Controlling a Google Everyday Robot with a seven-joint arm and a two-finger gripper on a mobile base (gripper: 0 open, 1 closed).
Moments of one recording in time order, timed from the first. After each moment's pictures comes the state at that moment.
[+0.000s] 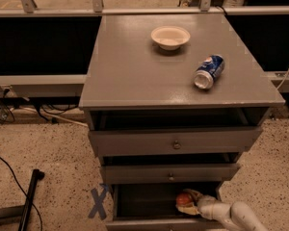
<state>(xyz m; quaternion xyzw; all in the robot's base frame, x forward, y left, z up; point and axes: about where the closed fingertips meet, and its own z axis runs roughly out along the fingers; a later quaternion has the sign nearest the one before) 0.519 -0.200 0.212 -0.36 0.74 0.30 0.47</state>
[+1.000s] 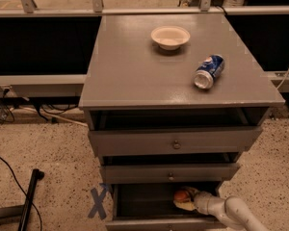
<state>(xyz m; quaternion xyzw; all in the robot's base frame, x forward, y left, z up) 0.543 -0.199 0.188 -0.34 0.77 0.29 0.45</state>
